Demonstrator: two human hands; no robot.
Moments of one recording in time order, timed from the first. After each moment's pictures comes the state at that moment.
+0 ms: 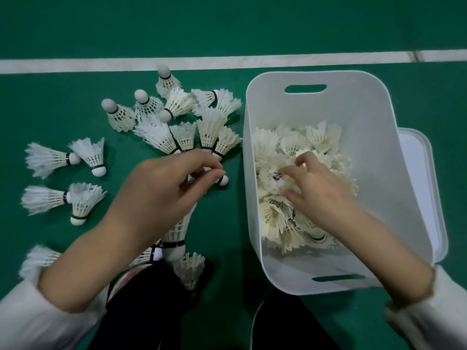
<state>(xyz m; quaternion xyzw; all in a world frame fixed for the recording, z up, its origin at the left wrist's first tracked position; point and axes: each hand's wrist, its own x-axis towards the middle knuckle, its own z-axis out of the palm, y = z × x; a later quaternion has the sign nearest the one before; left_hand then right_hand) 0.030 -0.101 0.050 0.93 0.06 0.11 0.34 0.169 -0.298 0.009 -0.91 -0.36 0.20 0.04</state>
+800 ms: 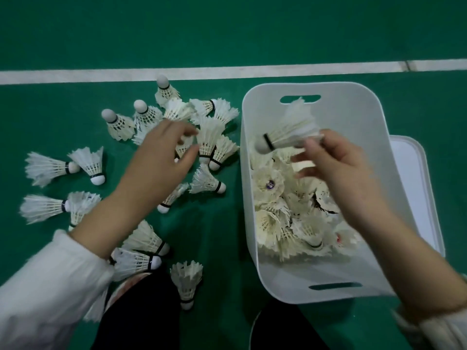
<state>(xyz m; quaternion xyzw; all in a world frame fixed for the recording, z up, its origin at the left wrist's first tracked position) 0.066 -0.067 0.011 0.93 0.20 0.08 0.31 0.184 -0.287 0.050 -0.78 -0.12 0.26 0.56</state>
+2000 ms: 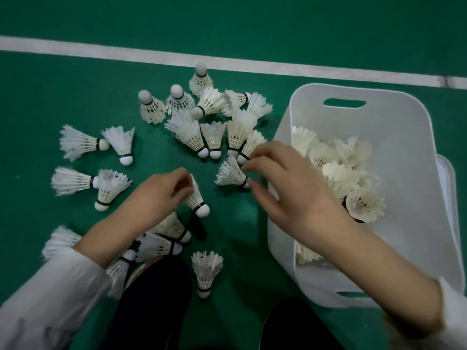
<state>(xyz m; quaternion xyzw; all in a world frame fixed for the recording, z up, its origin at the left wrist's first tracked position) -0.014 -0.031 -0.042 0.91 0.23 -0.12 0.33 0.124 -0.216 0.039 -0.80 -0.55 0.10 0.22</state>
